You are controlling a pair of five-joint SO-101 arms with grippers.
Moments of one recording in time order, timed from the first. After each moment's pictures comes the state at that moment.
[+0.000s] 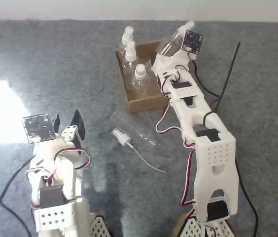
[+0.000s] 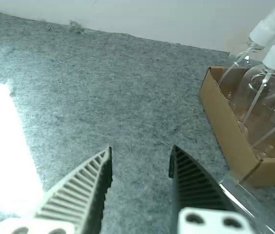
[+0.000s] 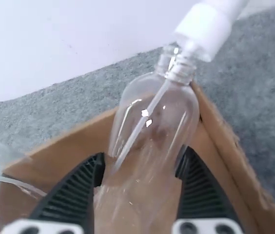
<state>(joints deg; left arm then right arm) -15.7 -91.4 87.4 44.0 9.2 -16.0 41.7 -7.7 0.4 -25.6</state>
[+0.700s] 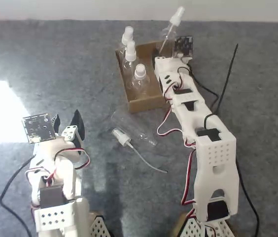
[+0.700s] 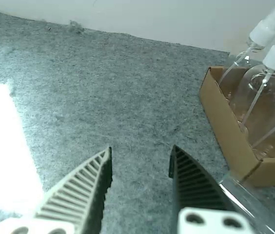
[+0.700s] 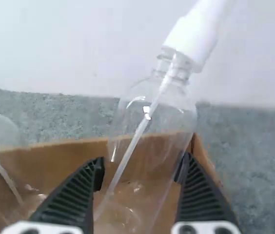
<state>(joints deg) -15.7 -91.4 87.4 44.0 9.2 -15.6 41.7 0.6 -20.6 -2.2</state>
